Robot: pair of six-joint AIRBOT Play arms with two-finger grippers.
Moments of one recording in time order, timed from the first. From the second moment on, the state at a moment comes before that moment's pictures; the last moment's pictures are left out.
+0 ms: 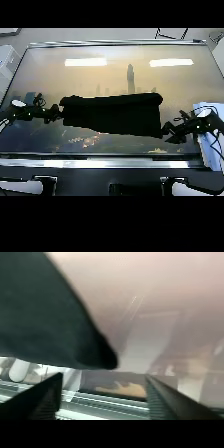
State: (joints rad) left arm 0.27 -1.60 1.04 0.76 -1.10 -1.31; right arm -0.34 -1.43 0.84 -1.08 1.33 1.46
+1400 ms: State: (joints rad) left arm 0.29 -0.77 2.03 0.93 -1.06 -1.37; right arm -0.21 -0.72 1.89 -1.34 1.06 1.51
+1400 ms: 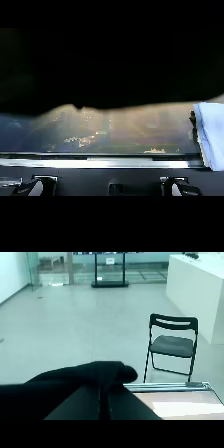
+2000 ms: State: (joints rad) left arm 0.18 -1.04 1.42 1.07 -1.26 -1.40; right arm -0.16 -1.18 1.59 -1.38 1.42 1.54
